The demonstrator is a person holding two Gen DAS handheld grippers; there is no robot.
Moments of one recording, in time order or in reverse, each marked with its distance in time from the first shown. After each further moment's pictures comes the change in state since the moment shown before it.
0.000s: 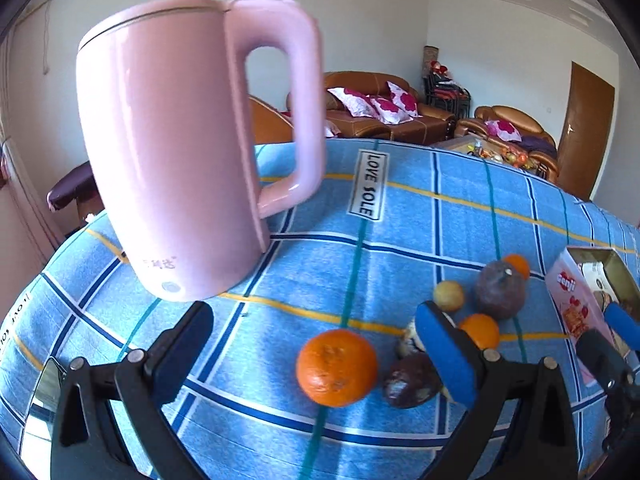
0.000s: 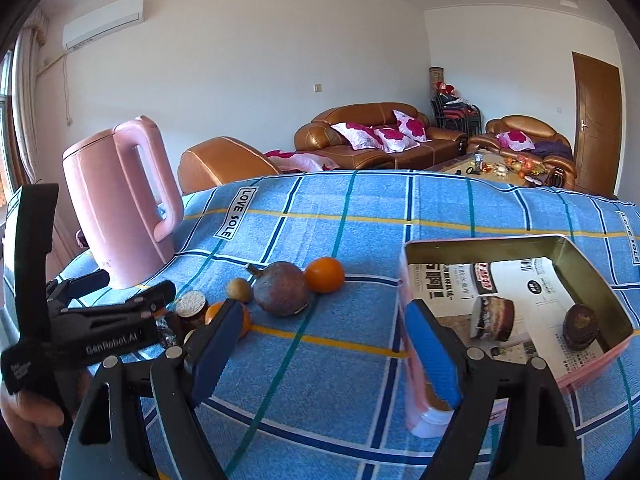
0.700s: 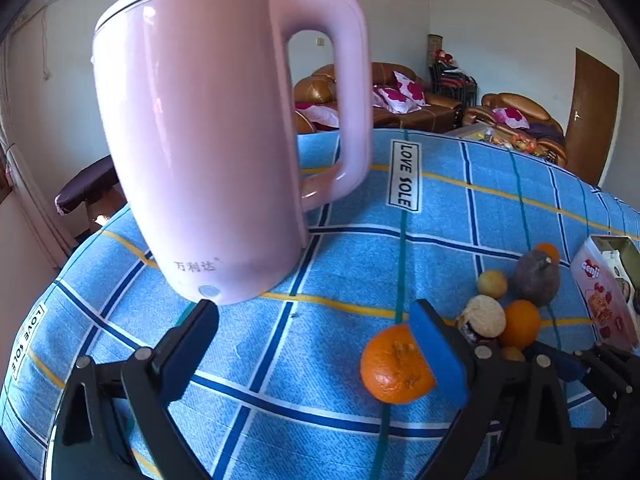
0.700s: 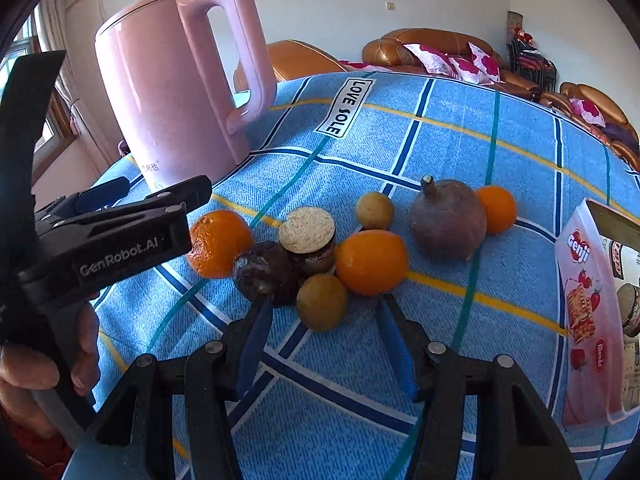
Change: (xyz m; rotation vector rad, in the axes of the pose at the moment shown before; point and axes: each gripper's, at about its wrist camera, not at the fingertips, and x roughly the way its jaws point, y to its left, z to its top) left arm 0.013 0.017 -0.001 0.062 0.034 0.018; right arm 0.073 0.075 -0.012 -0.110 0.339 0.155
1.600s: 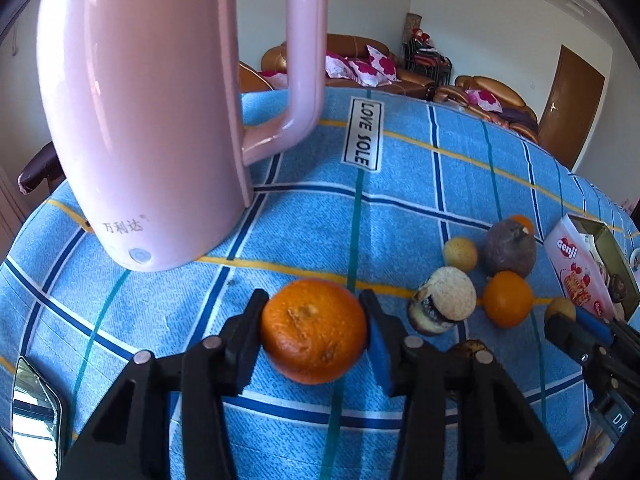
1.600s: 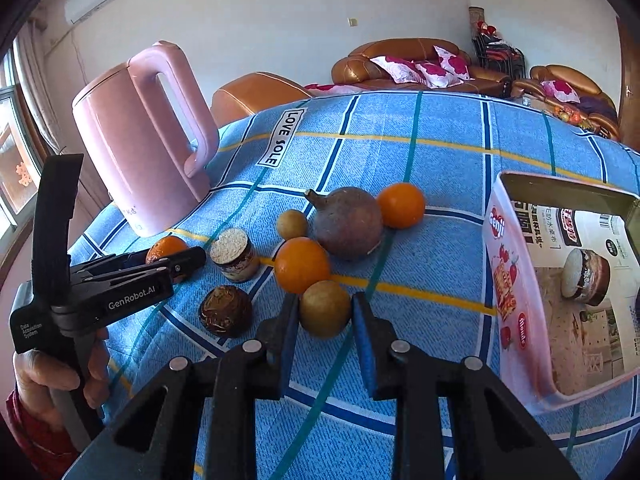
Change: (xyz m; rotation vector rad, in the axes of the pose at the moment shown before) left arm 0.012 -0.011 -0.008 -0.025 0.081 -0.121; right arm -0.047 -0.052 -0.014 0.101 -0.137 -0.022
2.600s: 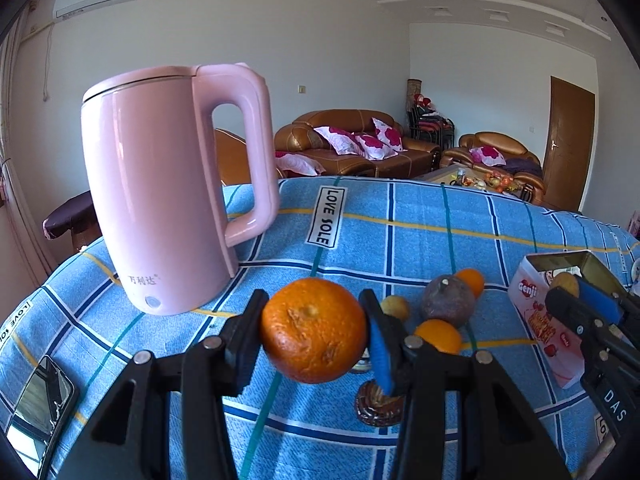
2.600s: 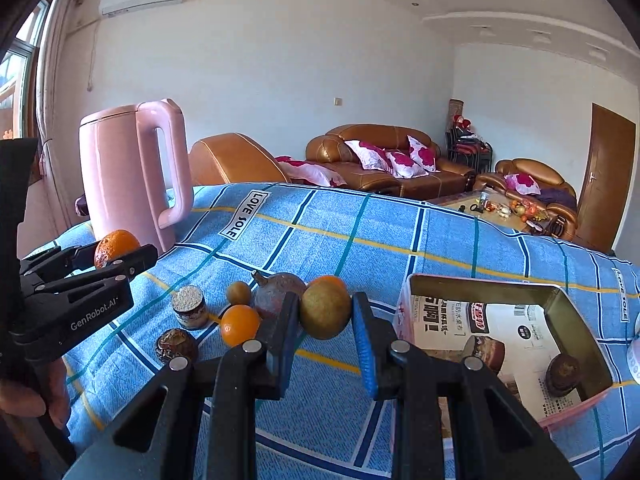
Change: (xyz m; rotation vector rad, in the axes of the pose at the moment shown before) left arm -0.047 -0.059 -0.014 0.032 -0.282 0.072; right arm -0.044 -0.012 0.001 -0.149 -0.266 -0.196
